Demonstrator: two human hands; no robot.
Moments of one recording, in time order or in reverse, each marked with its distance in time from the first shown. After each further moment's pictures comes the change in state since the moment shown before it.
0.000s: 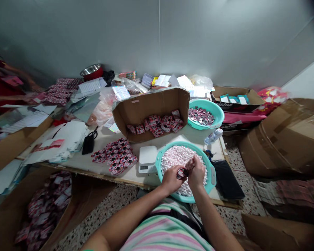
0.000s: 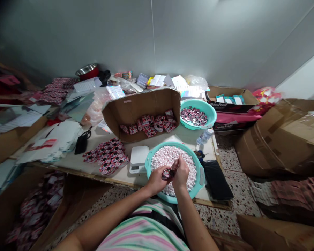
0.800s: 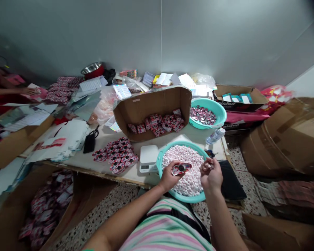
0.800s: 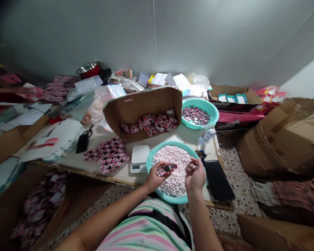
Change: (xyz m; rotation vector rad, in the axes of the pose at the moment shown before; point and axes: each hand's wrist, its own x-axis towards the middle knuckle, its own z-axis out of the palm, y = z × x) left_hand -0.001 -0.009 -0.007 -0.410 0.120 -0.003; right_hand 0.018 -0.030 -0.033 0.208 0.143 0.070
